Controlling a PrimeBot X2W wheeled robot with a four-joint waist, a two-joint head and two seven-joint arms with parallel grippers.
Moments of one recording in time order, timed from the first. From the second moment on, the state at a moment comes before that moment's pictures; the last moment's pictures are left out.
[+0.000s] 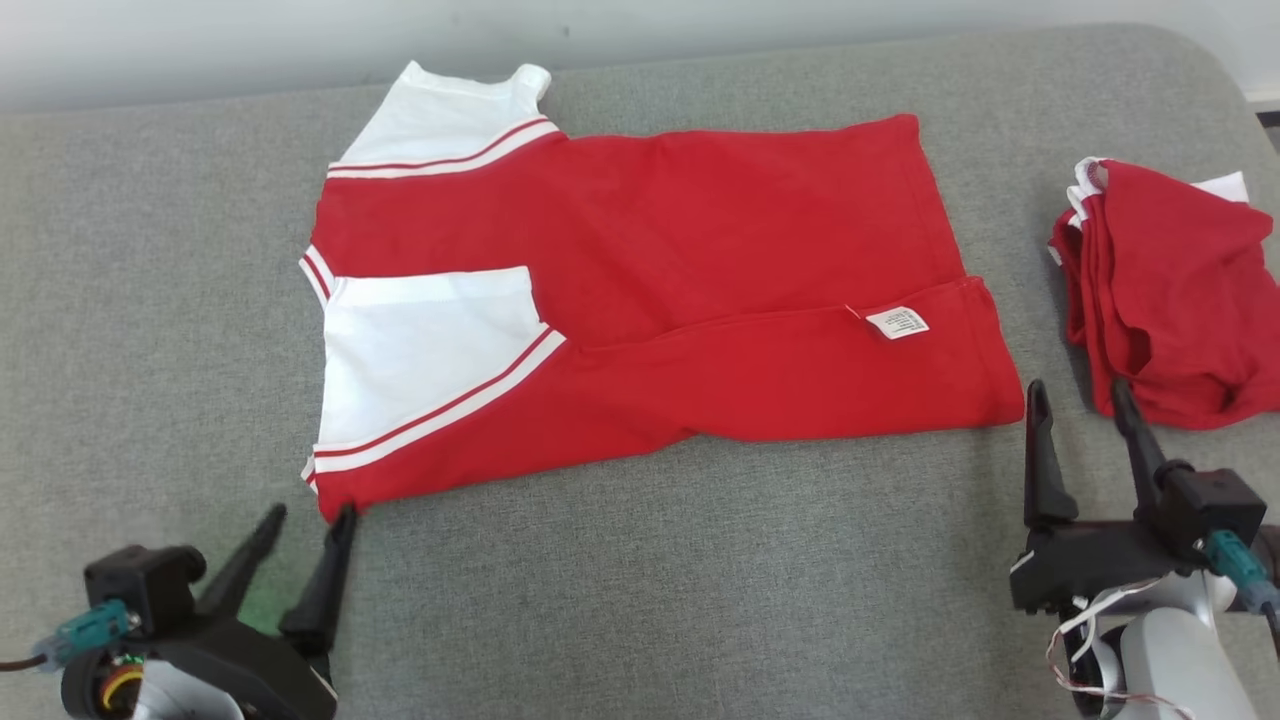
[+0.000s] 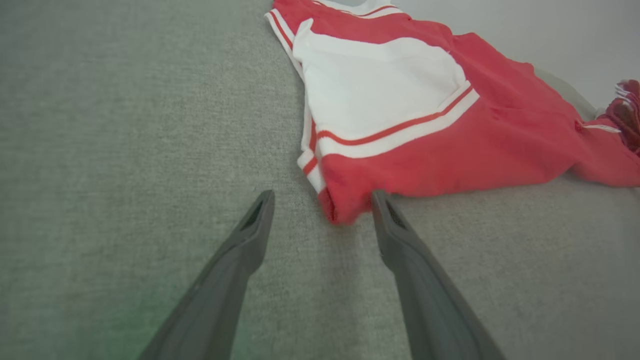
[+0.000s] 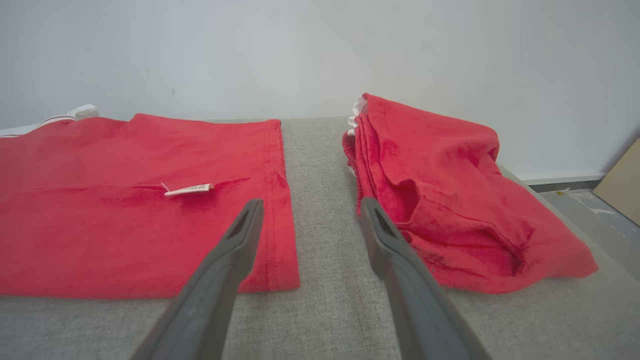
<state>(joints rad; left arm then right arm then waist) -0.25 0.52 -0.41 0.21 -0.83 -0.03 -0.11 -0.31 -0.11 -0.14 0.41 0.05 0.13 -0.26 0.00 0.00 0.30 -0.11</state>
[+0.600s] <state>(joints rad) -0.23 0.56 -0.44 0.14 -0.85 -0.01 -0.01 -0.40 -0.12 -0.04 0.61 0.14 0.13 -0.26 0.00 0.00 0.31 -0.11</state>
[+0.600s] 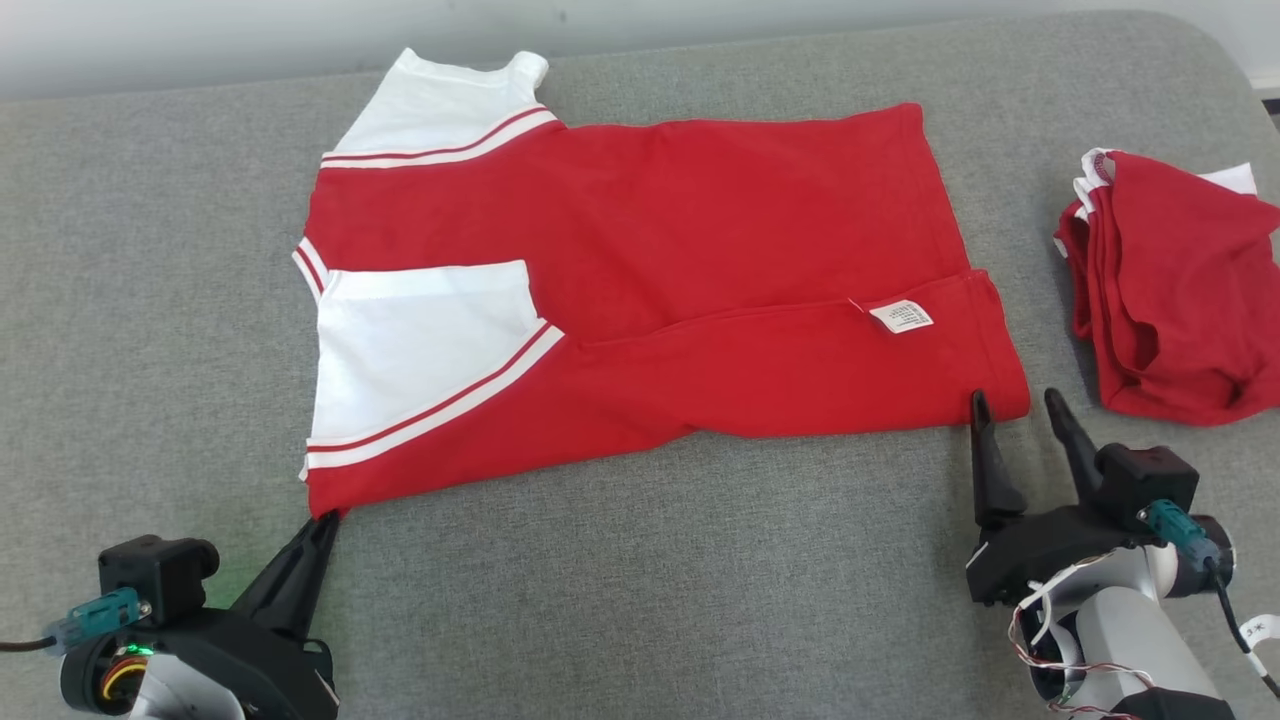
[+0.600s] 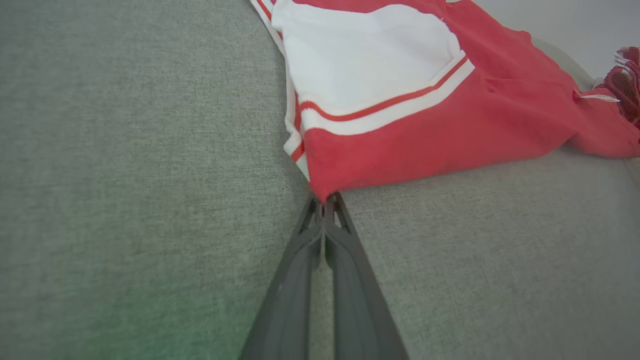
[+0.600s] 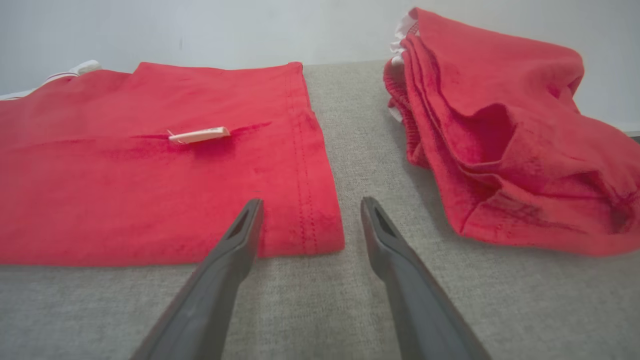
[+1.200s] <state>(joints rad) -0.24 0.59 -0.46 0.14 -0.83 -0.03 0.00 -0.44 -0.17 0.05 0.75 0.25 0.13 -0.26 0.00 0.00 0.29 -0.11</state>
